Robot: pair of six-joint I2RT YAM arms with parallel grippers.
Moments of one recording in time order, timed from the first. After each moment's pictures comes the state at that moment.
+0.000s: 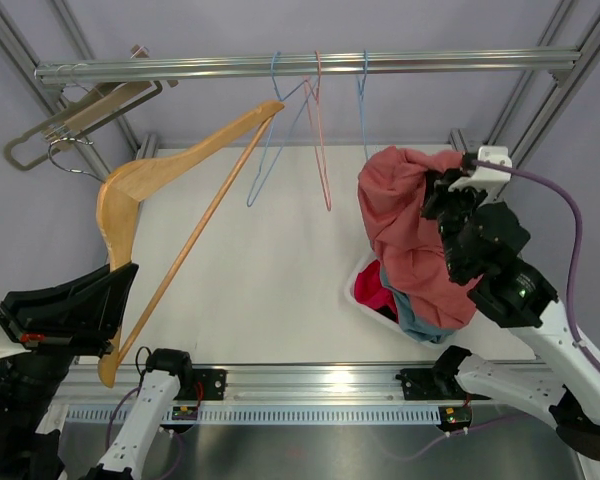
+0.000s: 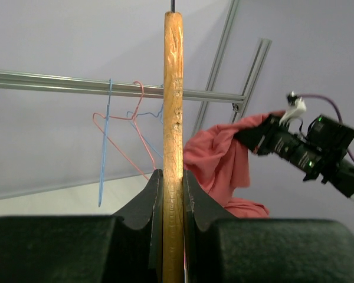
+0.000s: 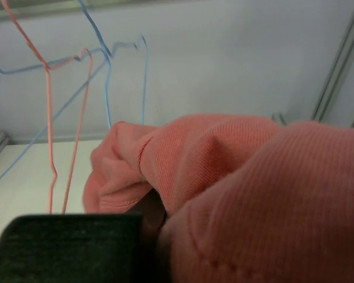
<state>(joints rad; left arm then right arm) -0.12 0.45 1.61 -0.69 0.40 -0.49 0.79 0.91 1.34 -0.26 0.76 0.01</state>
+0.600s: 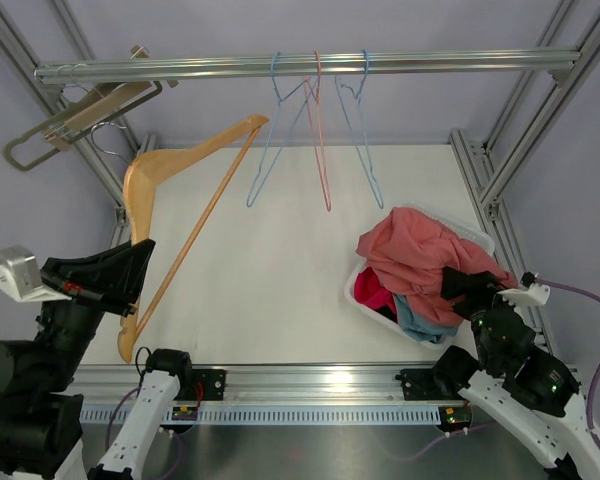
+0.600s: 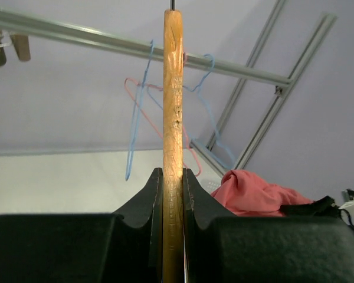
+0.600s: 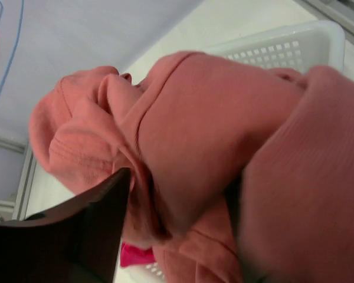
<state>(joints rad) -0.12 0.44 1.45 -0.69 0.30 -0.46 0.78 0.06 0.62 -0.81 0.86 0.87</state>
